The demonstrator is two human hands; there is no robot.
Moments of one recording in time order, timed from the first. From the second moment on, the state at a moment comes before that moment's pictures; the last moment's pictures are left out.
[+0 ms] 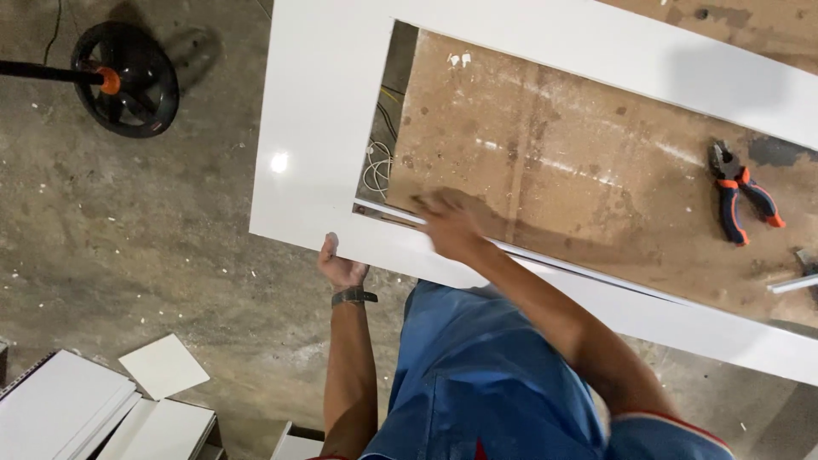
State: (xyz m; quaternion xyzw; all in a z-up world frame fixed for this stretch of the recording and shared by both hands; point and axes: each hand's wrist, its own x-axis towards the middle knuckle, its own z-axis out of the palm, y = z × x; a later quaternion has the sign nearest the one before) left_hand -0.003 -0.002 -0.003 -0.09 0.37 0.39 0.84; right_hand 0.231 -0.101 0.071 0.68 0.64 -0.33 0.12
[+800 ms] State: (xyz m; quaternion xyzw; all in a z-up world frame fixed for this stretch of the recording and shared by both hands) left_hand -0.019 -0.006 -0.043 0.06 0.41 0.42 0.81; right_hand 0.186 0.005 0.056 0.71 0.55 -0.44 0.05
